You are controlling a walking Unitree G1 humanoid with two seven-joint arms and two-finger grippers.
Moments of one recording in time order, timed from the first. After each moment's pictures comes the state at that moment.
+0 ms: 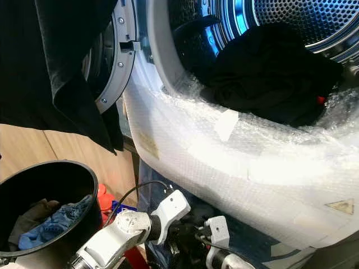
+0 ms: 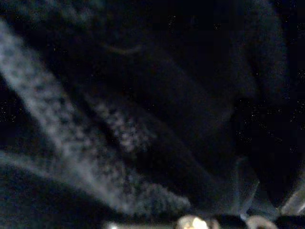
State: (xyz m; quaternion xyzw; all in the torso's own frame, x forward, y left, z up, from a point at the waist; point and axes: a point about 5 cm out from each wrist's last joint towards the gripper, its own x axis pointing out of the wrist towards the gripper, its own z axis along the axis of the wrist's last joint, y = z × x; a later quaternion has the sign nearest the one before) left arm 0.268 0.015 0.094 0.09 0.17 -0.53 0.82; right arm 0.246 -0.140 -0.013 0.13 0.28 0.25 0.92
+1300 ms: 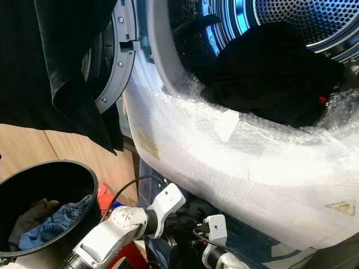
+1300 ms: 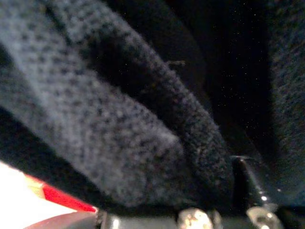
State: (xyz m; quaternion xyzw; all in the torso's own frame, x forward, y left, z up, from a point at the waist) left arm 0.274 0.022 0.102 0.09 0.17 -0.51 0.84; right arm 0.251 -0.135 -0.017 0.14 0.24 0.23 0.93
